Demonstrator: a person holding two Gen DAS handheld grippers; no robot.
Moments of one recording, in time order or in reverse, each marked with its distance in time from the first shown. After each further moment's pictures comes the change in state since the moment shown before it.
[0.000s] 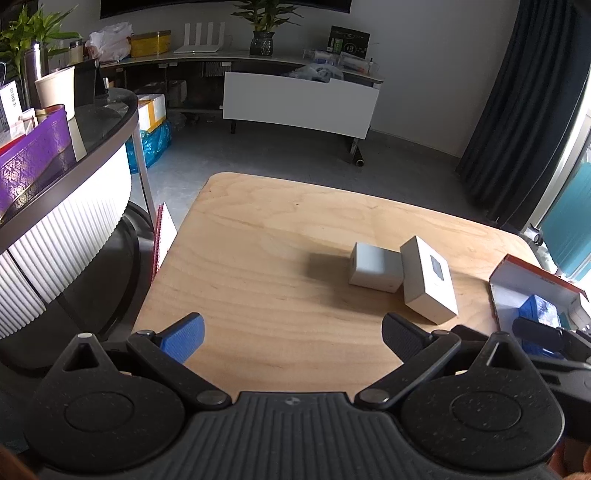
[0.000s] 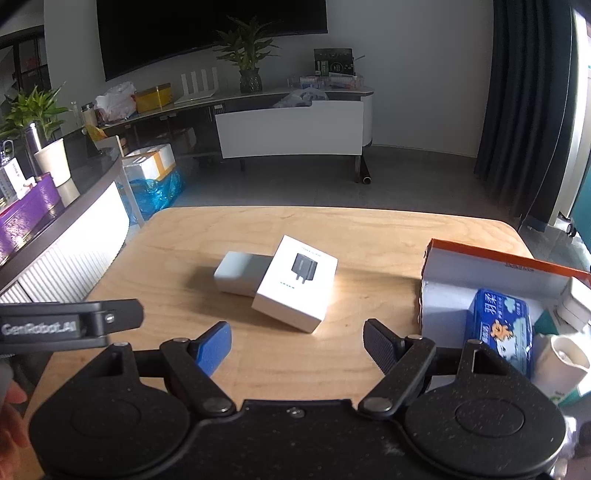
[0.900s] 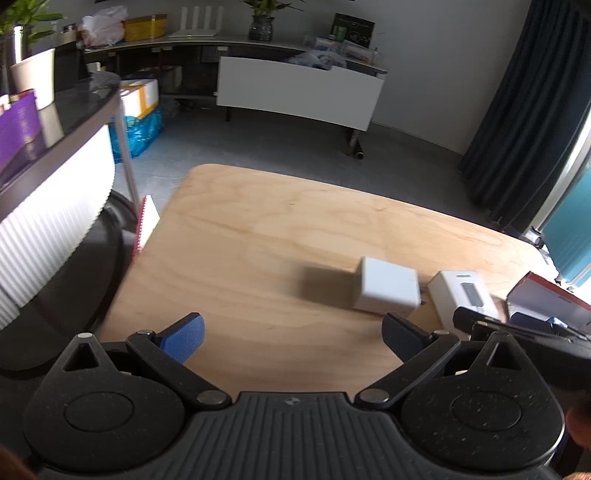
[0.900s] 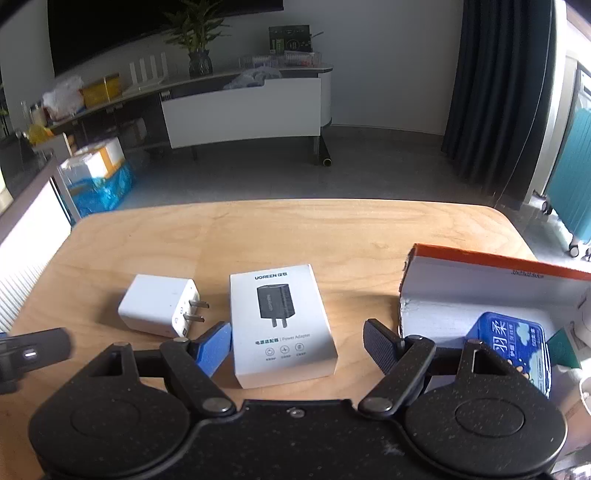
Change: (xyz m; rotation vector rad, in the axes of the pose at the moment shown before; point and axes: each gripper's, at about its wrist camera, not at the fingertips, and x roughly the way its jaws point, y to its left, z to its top) left arm 0.047 -0.008 0.019 -0.022 0.035 -0.036; right arm 0.075 -0.032 0.020 0.068 0.047 -0.113
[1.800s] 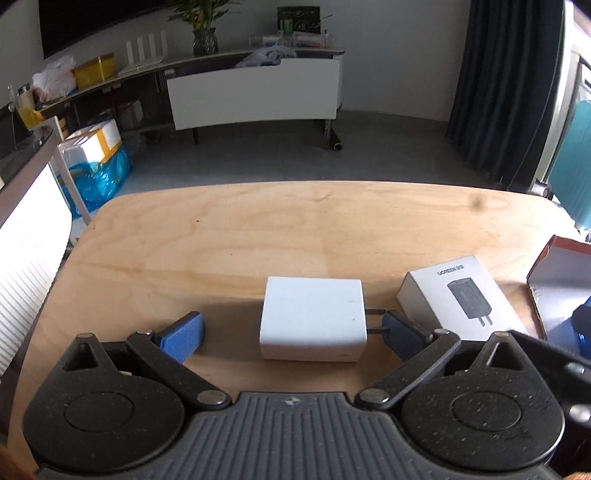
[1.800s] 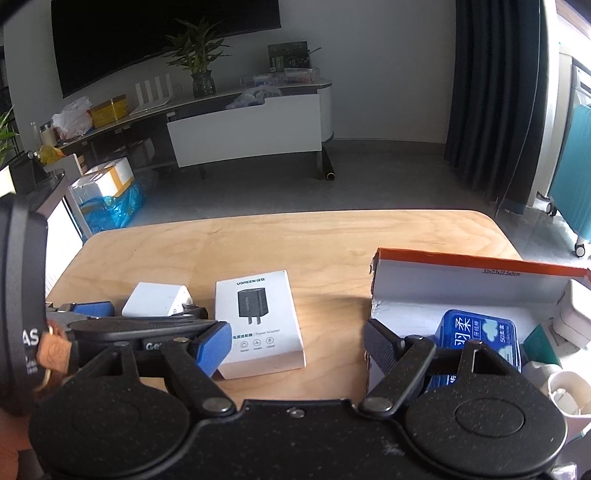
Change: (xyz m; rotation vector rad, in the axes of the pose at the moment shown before) left arm 0.057 -0.060 -0.007 0.208 -0.036 0.063; right arm -0.021 -0.025 -0.003 0.015 -0.047 0.047
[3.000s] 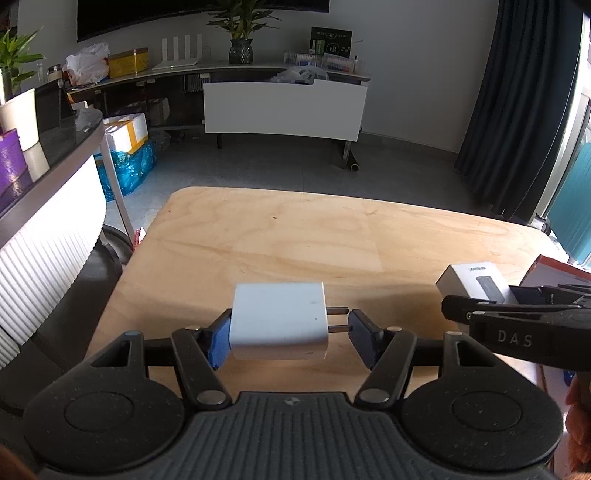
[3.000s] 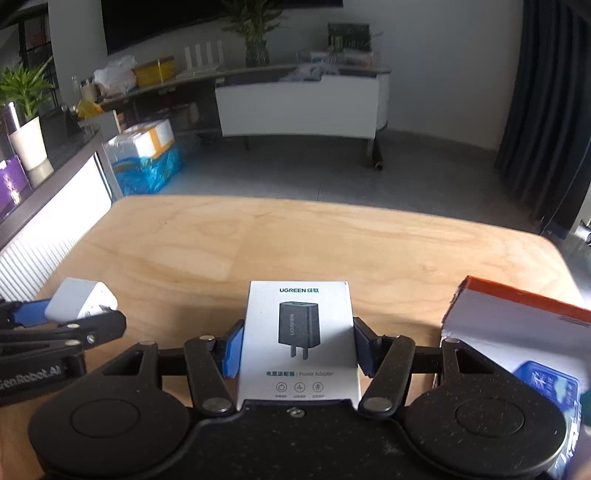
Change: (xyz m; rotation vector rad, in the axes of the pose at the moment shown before) left arm -0.044 0.041 -0.007 -0.107 -0.044 -0.005; right arm 0.035 0.030 0.012 -0.132 0.055 0.098
